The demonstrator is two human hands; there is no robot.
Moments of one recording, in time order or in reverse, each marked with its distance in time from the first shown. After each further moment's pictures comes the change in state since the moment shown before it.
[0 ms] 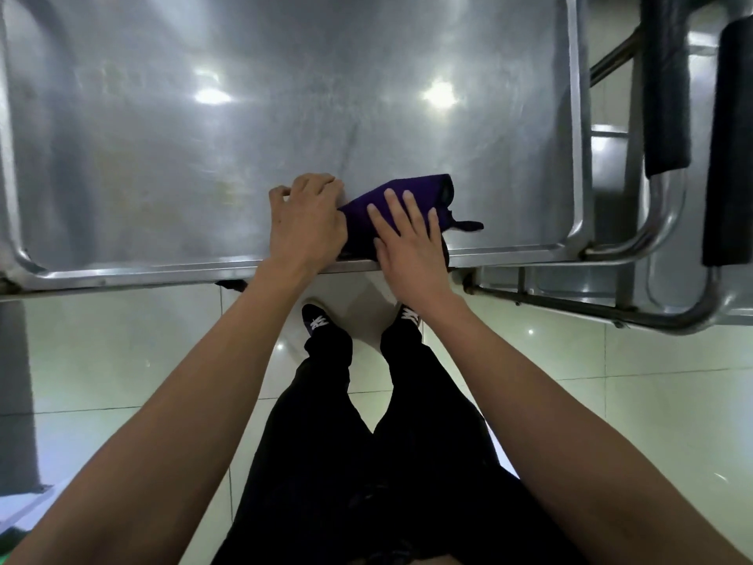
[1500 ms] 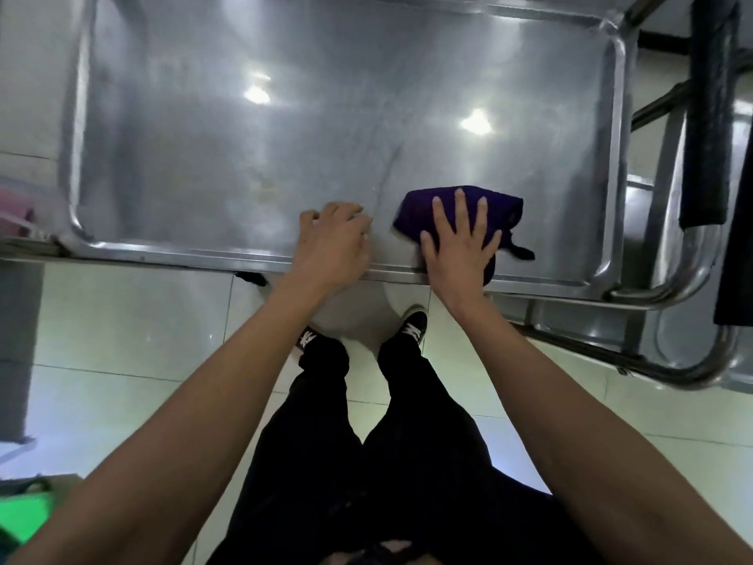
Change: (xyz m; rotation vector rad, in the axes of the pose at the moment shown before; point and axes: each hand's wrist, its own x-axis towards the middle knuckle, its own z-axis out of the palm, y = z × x) left_hand -0.037 0.010 -0.004 -0.038 -0.138 -0.044; right_hand 0.011 0.037 -0.006 0.010 0.039 0.192
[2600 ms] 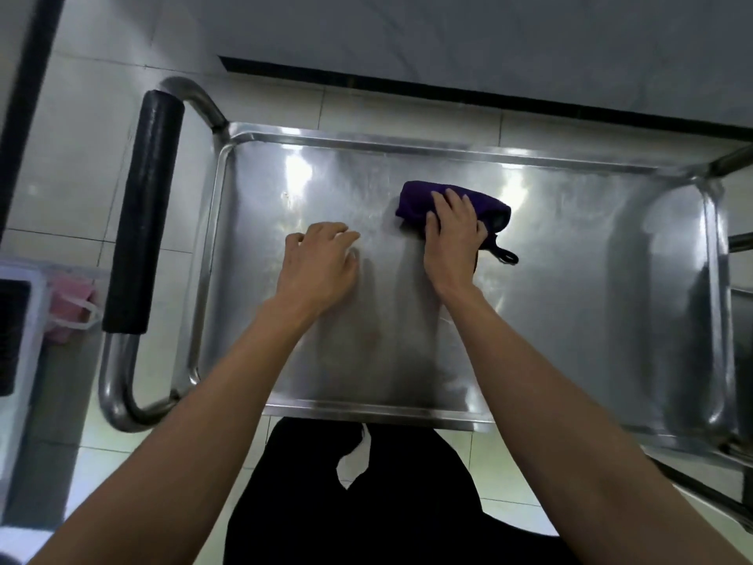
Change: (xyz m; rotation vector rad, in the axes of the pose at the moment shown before) left_hand 0.124 -0.195 -0.133 0.025 0.065 -0.067; right_hand 0.212 -0.216 -0.039 0.370 0.206 0.036
